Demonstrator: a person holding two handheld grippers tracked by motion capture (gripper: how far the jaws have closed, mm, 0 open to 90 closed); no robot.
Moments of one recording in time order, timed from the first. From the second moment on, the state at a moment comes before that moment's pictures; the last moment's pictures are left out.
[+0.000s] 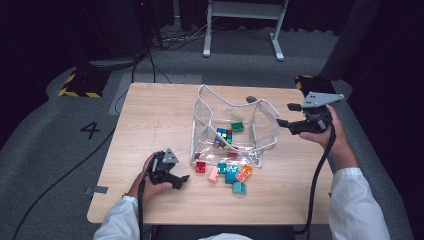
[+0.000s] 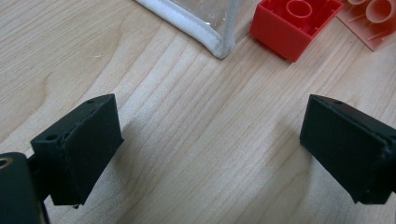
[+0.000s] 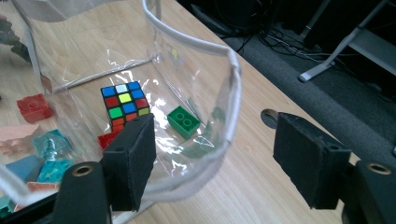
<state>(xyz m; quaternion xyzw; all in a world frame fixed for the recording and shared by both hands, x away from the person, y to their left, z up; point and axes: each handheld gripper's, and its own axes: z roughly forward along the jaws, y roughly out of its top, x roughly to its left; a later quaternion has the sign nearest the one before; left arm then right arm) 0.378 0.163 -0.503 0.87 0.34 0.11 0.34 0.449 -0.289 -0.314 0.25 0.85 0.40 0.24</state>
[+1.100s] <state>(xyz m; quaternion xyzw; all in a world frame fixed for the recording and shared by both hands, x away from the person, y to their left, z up) 0.378 0.163 -0.503 0.87 0.34 0.11 0.34 0.396 -0.322 -0.429 0.28 0.84 0.42 0.19</state>
